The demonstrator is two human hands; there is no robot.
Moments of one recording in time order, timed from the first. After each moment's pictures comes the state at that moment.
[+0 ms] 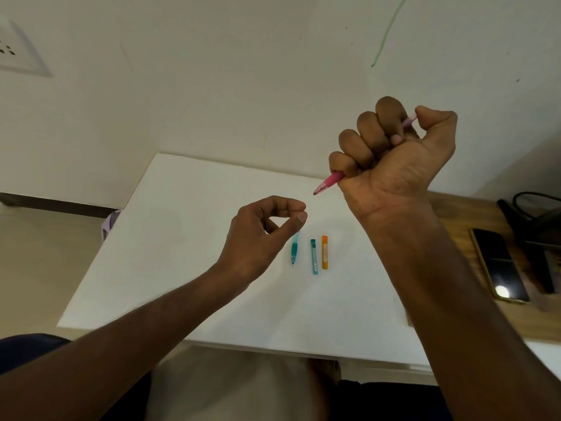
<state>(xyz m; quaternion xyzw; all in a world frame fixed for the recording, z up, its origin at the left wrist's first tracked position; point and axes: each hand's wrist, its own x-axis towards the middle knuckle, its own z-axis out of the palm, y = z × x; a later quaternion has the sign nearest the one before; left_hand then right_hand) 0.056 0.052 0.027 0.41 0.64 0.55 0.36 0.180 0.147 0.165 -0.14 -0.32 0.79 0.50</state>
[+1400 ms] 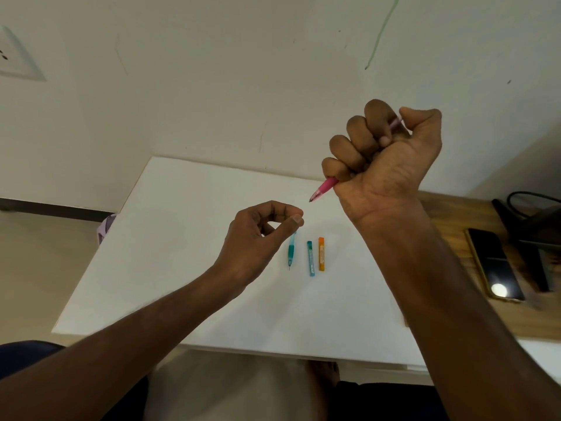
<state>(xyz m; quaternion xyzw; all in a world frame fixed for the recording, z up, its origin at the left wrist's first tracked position) 0.054 0.055 0.019 0.42 0.62 0.54 0.39 0.179 0.143 0.171 -0.19 -0.33 0.78 0.50</state>
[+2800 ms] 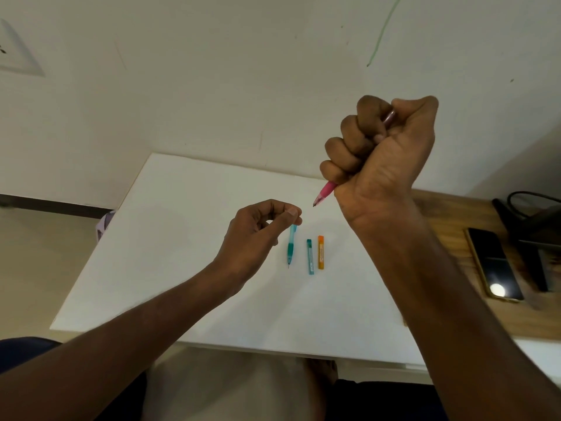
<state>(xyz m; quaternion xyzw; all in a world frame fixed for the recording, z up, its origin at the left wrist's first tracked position) 0.056 0.054 0.028 0.39 0.61 0.55 0.43 0.175 0.140 0.171 -0.21 -0.38 0.75 0.50</state>
